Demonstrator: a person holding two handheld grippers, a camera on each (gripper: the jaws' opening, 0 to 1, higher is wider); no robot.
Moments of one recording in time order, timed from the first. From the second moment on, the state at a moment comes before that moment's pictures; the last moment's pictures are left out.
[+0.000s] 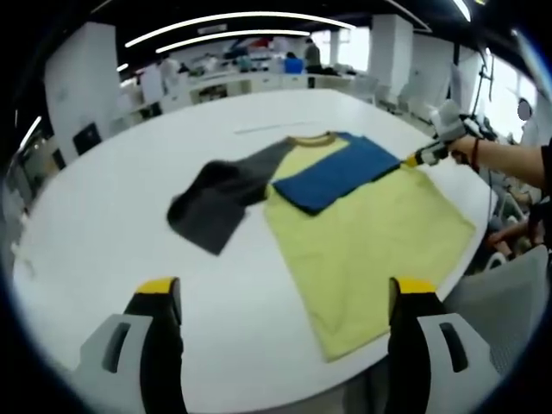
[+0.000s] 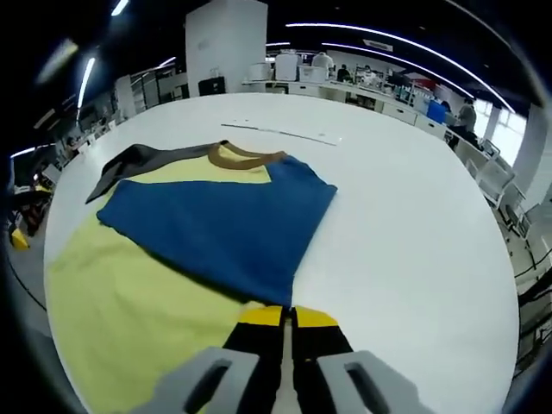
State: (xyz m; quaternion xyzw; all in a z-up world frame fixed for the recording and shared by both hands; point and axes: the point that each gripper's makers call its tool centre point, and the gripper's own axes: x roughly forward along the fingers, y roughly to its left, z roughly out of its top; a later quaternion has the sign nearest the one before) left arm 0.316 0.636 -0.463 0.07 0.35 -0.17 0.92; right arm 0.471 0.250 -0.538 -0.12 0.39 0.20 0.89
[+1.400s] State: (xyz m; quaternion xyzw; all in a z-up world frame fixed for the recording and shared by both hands) left arm 0.370 0.639 -0.471 0.08 0.33 -0.17 0.93; right arm 0.487 0.206 -0.538 -0.09 0.40 0.17 0.90
